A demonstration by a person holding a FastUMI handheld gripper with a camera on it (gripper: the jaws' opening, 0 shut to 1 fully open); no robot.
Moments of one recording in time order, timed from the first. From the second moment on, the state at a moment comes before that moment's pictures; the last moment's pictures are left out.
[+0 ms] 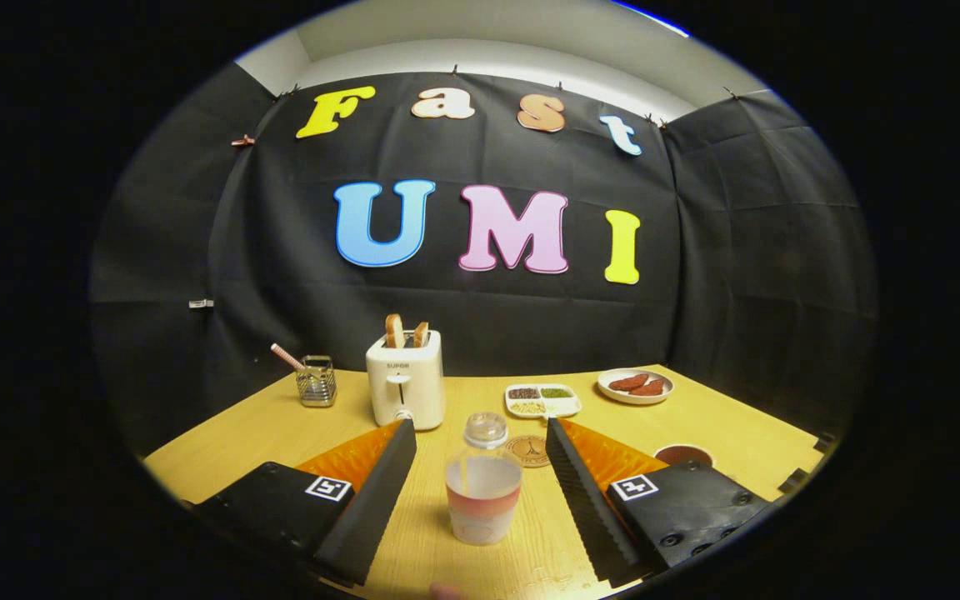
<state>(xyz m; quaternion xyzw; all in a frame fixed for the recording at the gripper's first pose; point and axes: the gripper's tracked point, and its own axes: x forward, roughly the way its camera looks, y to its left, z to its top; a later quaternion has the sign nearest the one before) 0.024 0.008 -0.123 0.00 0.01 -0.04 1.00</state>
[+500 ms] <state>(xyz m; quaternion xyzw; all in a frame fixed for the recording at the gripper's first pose) 0.057 0.007 -0.195 0.00 0.02 -0.05 1.00</state>
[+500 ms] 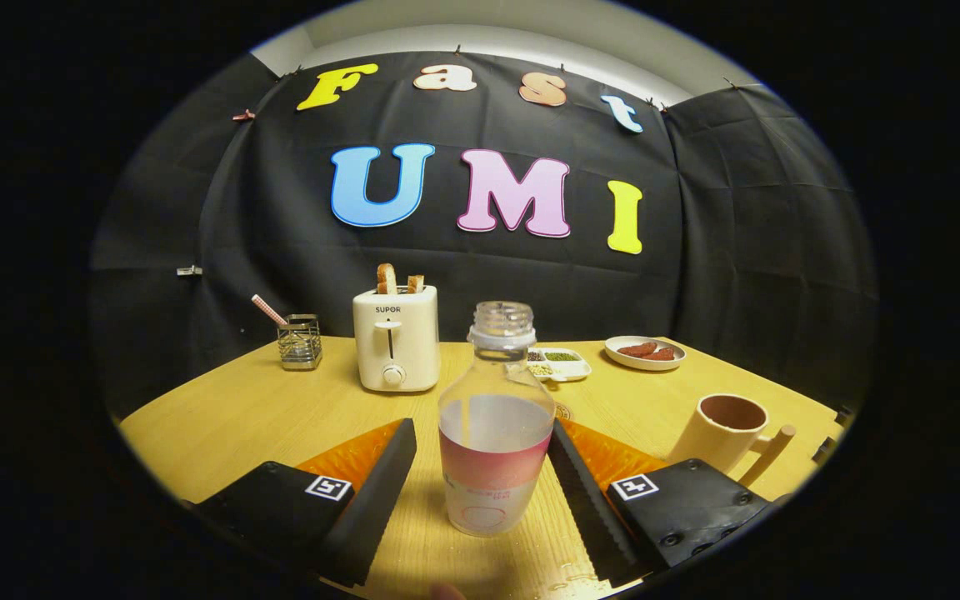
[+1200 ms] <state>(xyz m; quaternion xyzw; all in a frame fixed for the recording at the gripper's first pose) 0.066 0.007 -0.161 0.02 0.02 -0.03 1.00</state>
